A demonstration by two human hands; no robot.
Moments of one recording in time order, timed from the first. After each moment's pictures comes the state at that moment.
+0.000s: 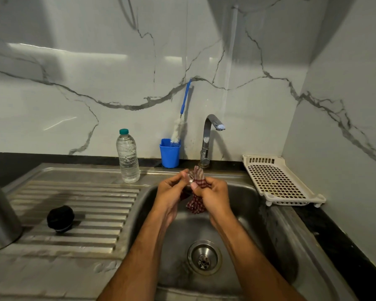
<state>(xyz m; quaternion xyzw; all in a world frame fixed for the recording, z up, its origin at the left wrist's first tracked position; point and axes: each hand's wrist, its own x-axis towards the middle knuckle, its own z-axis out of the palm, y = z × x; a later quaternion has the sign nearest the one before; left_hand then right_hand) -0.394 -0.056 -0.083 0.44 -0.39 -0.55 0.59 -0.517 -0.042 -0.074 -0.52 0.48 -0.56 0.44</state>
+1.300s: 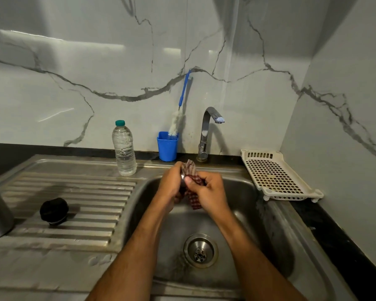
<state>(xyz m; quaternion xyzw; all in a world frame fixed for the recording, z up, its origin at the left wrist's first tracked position) -0.403 -0.070 -0.076 0.55 -0.45 -0.49 0.51 -0.519 -0.031 -0.069 -0.62 0.44 -0.53 0.38</state>
